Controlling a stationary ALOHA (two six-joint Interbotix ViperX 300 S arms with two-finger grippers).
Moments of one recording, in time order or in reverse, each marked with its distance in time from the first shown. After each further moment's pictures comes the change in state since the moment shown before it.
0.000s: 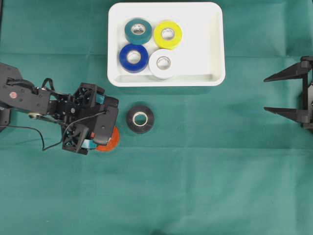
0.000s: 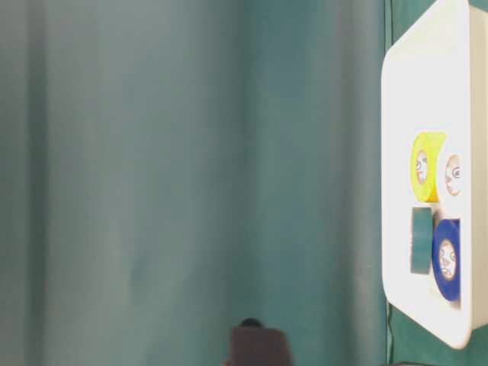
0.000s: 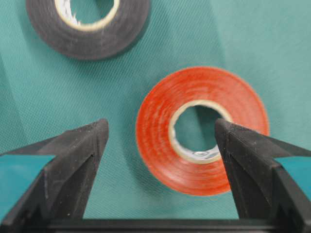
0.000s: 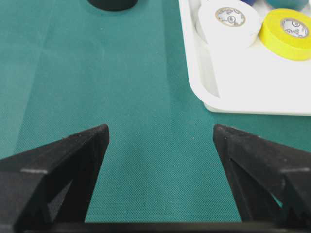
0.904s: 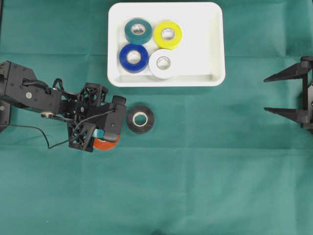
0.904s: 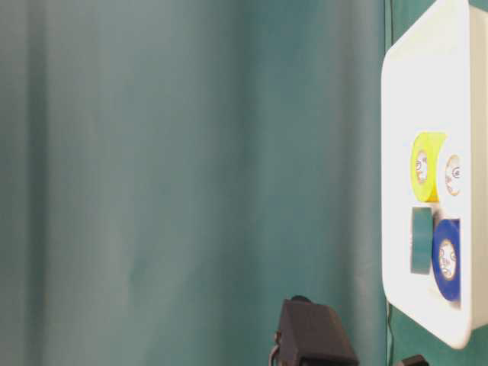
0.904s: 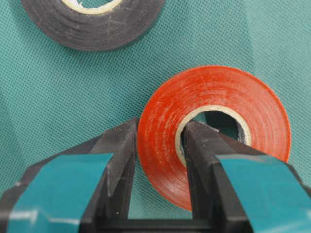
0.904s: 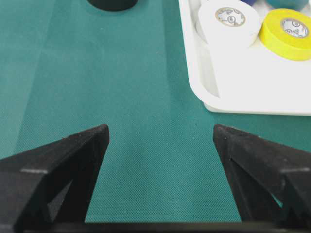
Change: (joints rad) left arm 0.021 0.083 -0.023 0.000 -0.003 -0.003; right arm 0.000 0.000 0.002 0.000 0.000 0.000
